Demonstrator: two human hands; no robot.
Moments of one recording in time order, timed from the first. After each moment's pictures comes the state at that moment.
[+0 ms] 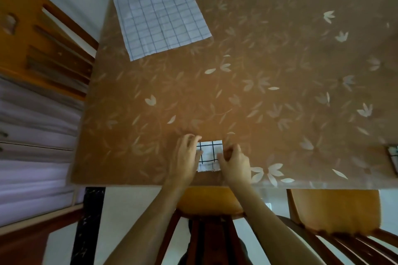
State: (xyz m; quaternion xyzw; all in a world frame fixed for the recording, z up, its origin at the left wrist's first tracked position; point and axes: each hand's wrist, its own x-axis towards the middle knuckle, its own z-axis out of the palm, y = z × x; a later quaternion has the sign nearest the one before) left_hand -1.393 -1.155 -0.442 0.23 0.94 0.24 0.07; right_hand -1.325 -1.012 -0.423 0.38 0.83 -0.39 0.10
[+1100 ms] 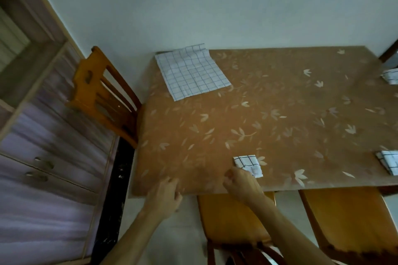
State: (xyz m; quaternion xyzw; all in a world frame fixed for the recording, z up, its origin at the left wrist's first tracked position) left_hand -1.390 -1.393 -0.344 0.24 0.94 0.10 0.20; right_hand -1.311 -1.154 -0.319 0.24 0.91 -0.30 0.14
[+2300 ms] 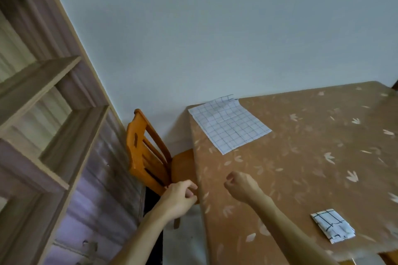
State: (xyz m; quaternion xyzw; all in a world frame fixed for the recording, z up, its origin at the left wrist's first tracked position) left_hand -1.633 -1.534 -0.221 0.24 0.90 0.25 0.26; right_hand -1.559 -1.326 -0.242 0.27 0.90 -0.31 0.10
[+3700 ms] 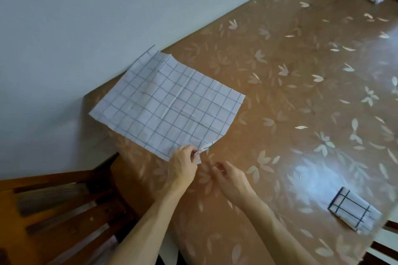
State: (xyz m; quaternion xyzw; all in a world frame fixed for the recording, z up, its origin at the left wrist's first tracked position) left_hand -1.894 -1.230 -0.426 0.41 0.86 0.19 0.25; right_hand -1.744 -1.184 -0.370 0.55 0.68 -0.48 0.08
